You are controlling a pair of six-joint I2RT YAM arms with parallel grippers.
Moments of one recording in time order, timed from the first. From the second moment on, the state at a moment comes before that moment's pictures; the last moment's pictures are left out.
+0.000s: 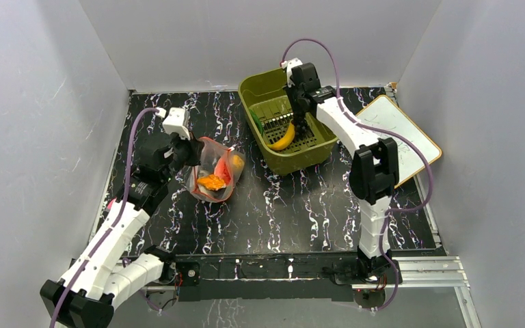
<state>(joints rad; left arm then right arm) -0.40 0.89 0.90 -0.32 -0.04 -0.19 0.38 2.08 1.92 -0.53 0.13 -0.12</state>
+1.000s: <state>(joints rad) -0.40 0.99 0.97 -0.32 0.00 -0.40 0.66 1.51 1.71 -0.35 -0.04 -0.01</state>
